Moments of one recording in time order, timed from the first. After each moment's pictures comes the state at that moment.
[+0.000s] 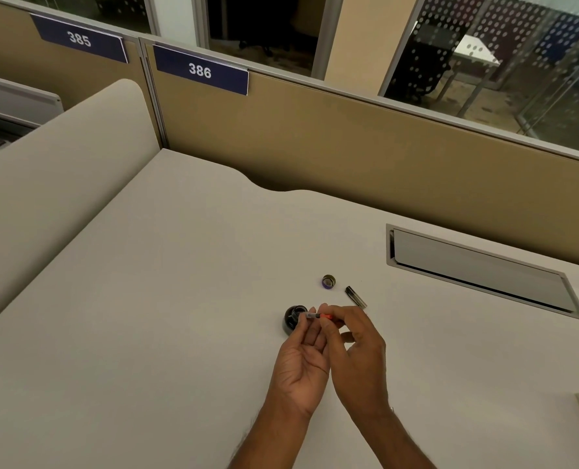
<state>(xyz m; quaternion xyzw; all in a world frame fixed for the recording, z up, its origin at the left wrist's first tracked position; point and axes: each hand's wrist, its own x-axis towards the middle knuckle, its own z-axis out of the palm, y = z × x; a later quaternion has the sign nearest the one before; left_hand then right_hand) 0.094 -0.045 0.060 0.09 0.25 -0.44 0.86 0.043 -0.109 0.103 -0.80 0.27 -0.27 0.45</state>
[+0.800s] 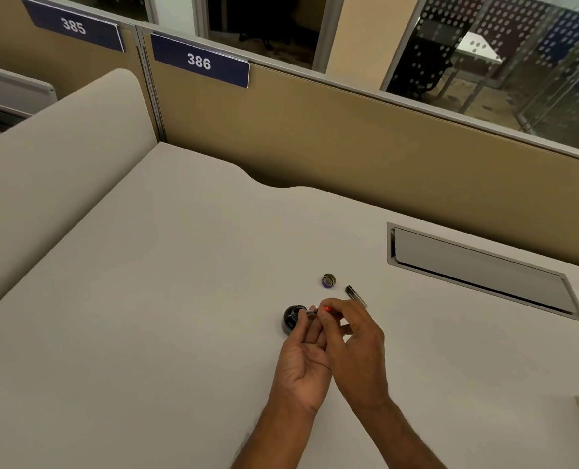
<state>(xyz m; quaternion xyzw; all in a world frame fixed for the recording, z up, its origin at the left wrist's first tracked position) 0.096 -0.047 0.096 0.03 0.29 -0.44 0.85 0.054 -0.120 0.099 -0.82 0.27 -0.25 0.43</state>
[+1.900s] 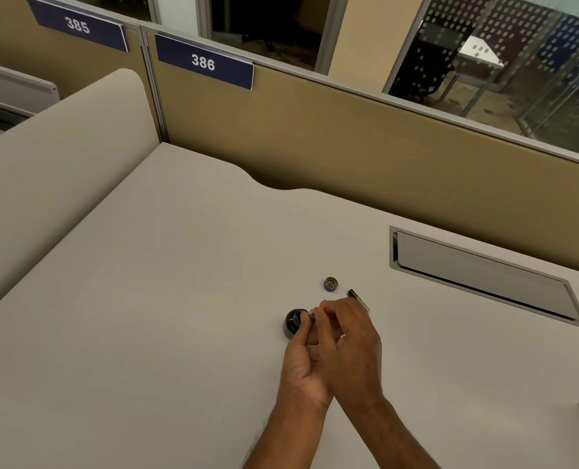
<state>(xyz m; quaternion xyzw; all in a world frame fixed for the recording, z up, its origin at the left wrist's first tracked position) 0.101 -0.058 0.079 -0.03 0.33 -0.46 0.82 0.067 -0.111 0.098 -0.87 0.26 -0.27 0.30</state>
